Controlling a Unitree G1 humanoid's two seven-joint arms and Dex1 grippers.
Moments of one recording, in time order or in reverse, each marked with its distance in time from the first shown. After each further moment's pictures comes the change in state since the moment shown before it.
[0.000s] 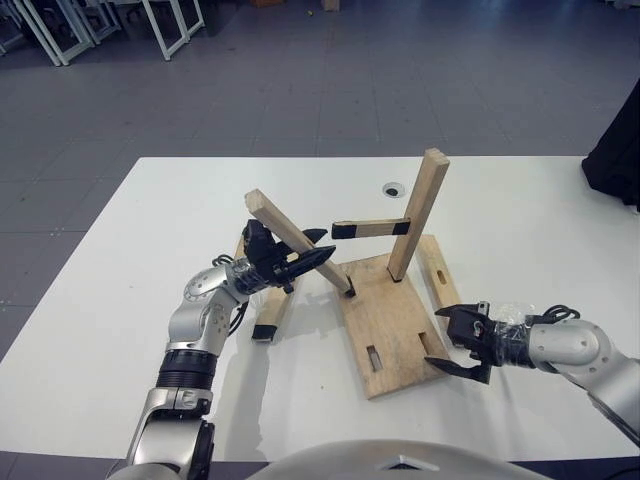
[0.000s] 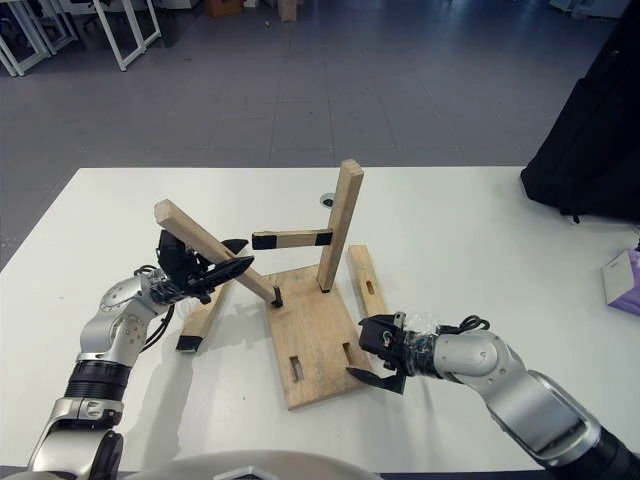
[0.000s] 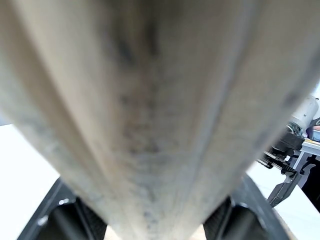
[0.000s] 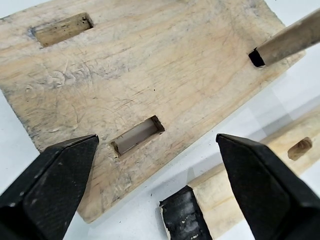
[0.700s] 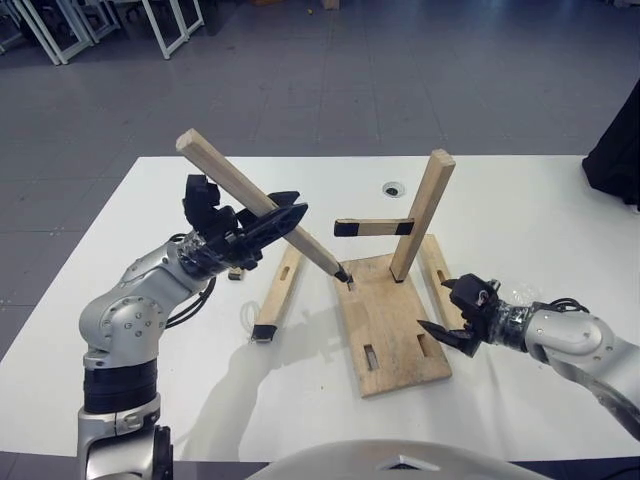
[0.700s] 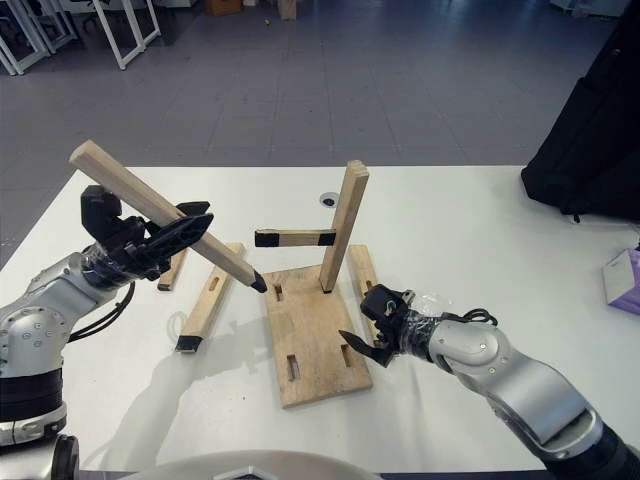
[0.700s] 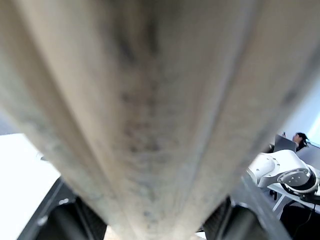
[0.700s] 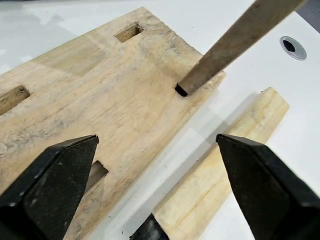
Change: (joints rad) left arm 0.084 0.176 0.182 -0.514 -0.388 0.507 0.302; right arm -0.023 0.065 -0.060 -0.065 0.224 0.138 -0.313
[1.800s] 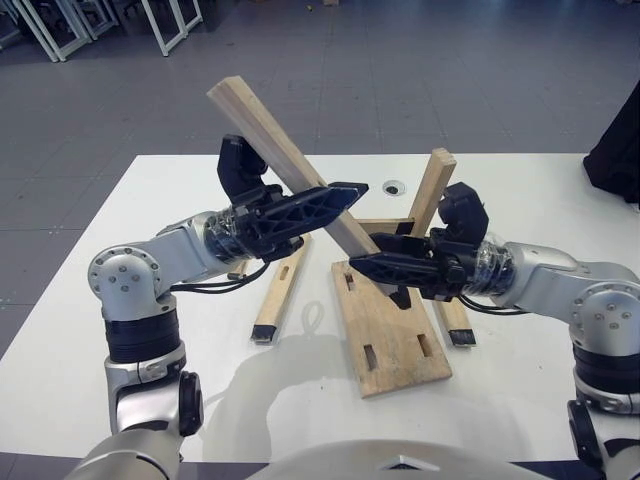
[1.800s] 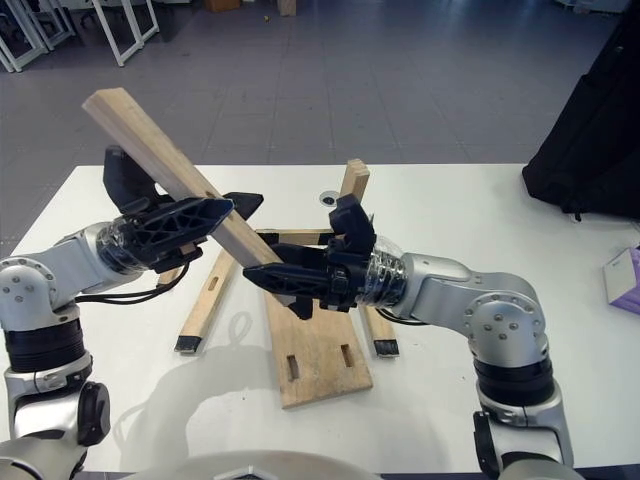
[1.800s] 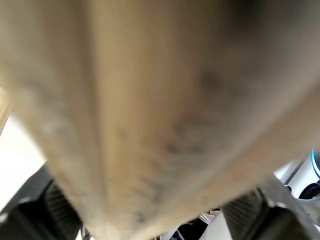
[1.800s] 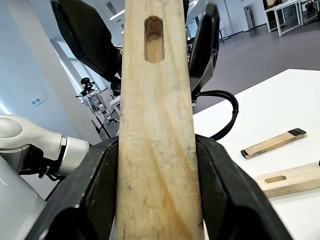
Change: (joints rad) left arm -0.282 -0.073 0.040 0.046 -0.690 0.590 0.330; right arm -0.437 0.419 -0.227 0.235 0.942 0.216 0.104
